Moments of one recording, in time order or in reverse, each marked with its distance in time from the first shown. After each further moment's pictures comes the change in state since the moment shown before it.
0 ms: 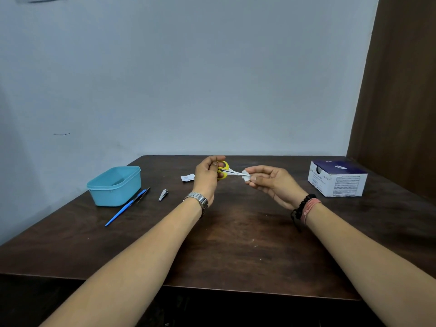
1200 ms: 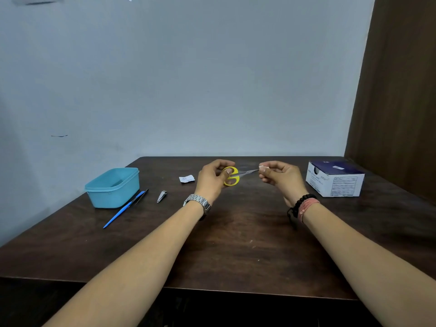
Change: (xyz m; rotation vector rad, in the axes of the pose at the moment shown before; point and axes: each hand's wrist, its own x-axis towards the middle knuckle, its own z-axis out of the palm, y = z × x) left_hand -0.007 -0.002 0.000 0.277 -0.166 0.098; right_hand 0.006 0.000 -0.013 -0.124 0.386 -0.145
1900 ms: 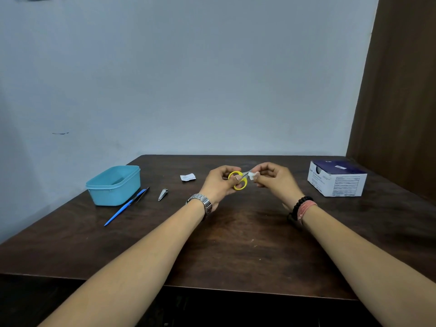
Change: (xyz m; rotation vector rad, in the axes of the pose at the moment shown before) left_hand -0.007 -0.002 0.009 -0.165 -0.150 -0.181; right_hand -0.006 0.004 0.009 -0.248 -0.148 -0.059
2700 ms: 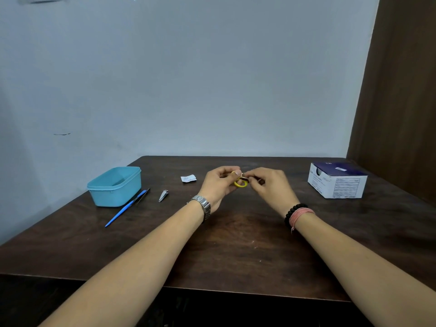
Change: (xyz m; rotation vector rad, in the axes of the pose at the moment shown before) left_hand -0.005 0.005 0.002 -0.285 -0.007 -0.015; right_hand -0.006 -0.002 0.010 -0.675 0.007 -0.457
